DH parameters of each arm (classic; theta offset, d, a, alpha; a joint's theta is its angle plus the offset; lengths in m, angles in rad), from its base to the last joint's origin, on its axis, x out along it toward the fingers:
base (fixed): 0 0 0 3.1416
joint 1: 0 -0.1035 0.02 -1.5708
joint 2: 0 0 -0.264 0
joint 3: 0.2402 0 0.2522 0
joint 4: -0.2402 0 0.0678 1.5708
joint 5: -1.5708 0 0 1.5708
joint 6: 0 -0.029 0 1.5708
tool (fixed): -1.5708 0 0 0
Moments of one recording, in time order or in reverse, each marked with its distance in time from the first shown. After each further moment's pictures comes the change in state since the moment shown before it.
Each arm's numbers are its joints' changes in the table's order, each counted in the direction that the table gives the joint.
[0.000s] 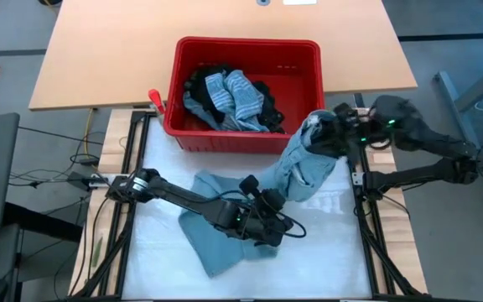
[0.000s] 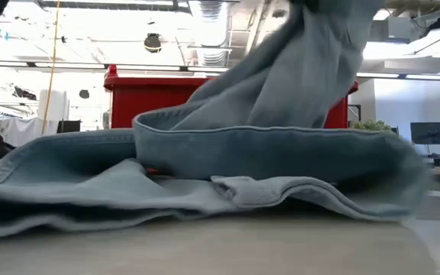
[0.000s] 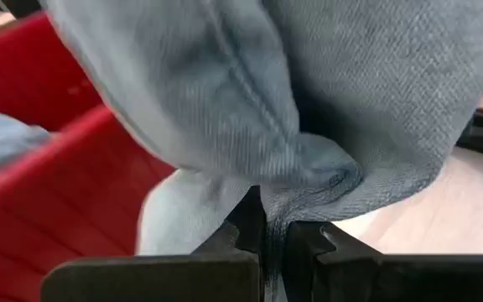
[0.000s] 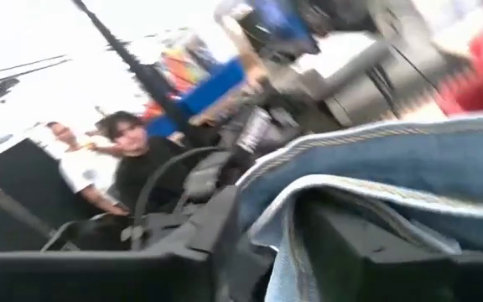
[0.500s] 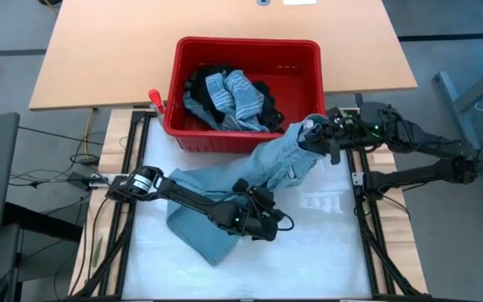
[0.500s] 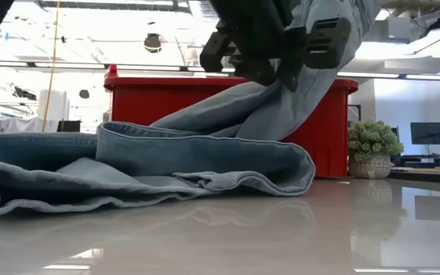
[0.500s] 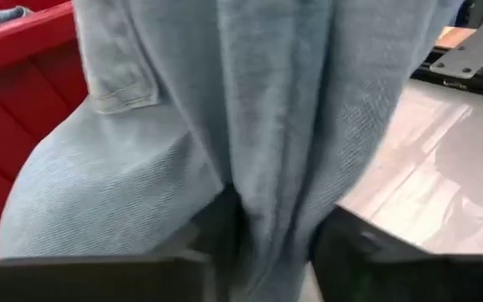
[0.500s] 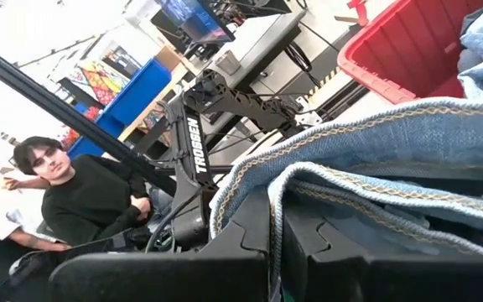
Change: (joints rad) left arm -0.046 0.003 -0.435 0.346 -0.100 0.139; right arm 0.000 0.000 -0.088 -0.086 0.200 -0.101
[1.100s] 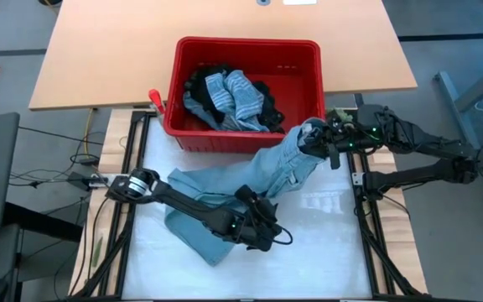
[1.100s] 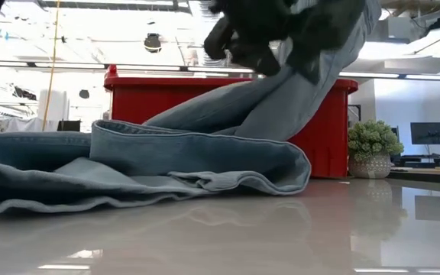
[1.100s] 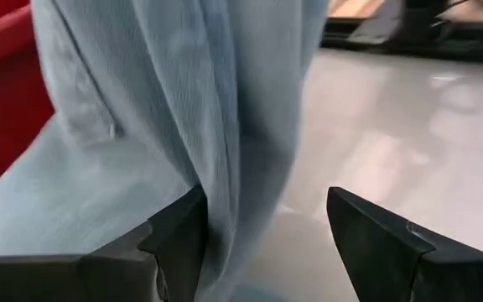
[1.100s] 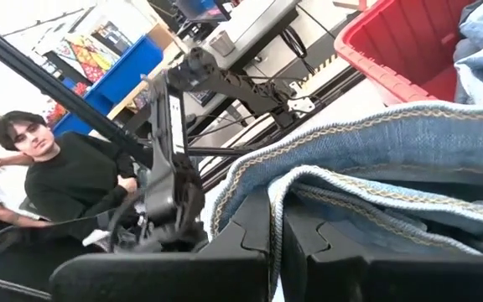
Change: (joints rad) left arm 0.062 0.022 -0.007 -0.010 0.083 -0.124; right arm 0.000 -0.001 0.000 -0.051 -0.005 0.064
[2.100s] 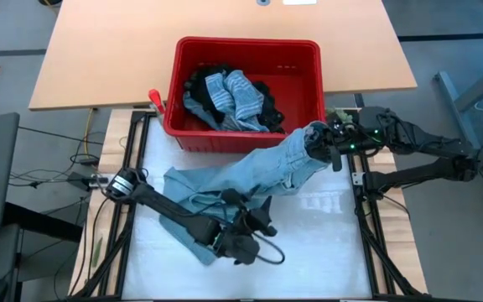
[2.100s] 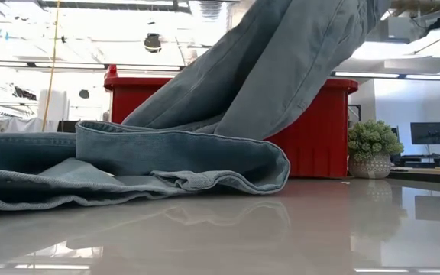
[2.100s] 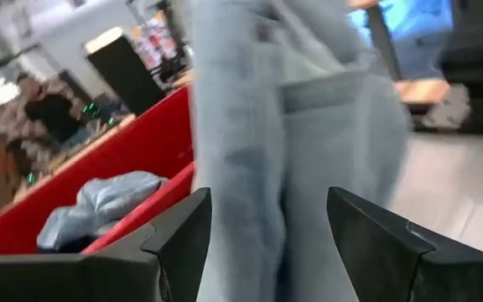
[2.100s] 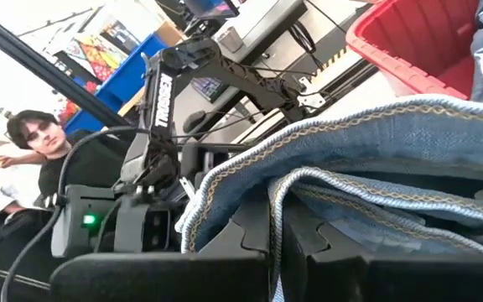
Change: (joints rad) left arm 0.093 0.125 -0.001 0.257 -0.380 -0.496; right arm -0.054 0.002 0.000 -0.003 0.012 -0.025
